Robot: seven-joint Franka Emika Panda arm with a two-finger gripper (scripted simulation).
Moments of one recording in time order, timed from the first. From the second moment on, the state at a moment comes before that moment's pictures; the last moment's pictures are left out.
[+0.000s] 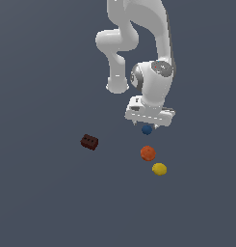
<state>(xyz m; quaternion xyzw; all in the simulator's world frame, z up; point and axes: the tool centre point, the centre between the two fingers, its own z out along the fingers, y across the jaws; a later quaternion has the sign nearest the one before) -0.067 0.133 0.128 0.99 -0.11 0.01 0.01</state>
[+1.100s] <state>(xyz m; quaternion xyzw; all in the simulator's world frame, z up) -0.112 0.167 0.074 0.99 -0.14 0.00 0.00</state>
